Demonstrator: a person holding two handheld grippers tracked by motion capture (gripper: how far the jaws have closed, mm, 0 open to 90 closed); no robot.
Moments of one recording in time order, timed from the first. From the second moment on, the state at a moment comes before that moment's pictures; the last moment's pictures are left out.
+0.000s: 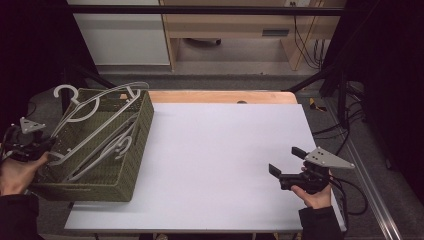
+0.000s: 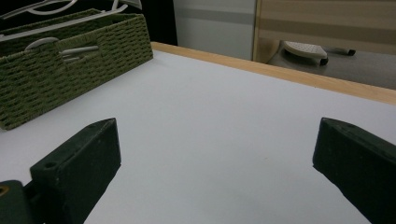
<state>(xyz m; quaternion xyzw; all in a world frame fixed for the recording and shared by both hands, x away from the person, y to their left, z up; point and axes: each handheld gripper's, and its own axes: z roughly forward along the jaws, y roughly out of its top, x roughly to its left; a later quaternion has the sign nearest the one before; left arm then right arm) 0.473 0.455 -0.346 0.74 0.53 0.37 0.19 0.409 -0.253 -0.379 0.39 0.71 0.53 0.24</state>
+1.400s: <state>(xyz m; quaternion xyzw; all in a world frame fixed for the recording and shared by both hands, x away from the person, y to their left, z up) 0.435 0.429 -0.369 0.74 0.50 0.37 0.25 0.409 -0.253 -0.379 0.39 0.71 0.53 0.24</state>
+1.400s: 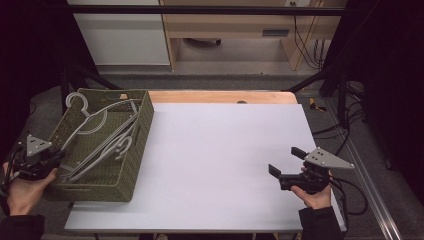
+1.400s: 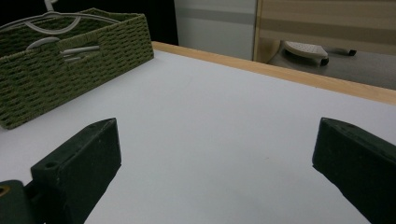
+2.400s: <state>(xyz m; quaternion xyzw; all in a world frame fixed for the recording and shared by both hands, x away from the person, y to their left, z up) 0.425 0.405 -0.371 0.81 0.47 0.25 0.23 0.408 -0.253 -0.379 0.39 0.71 0.53 0.24</state>
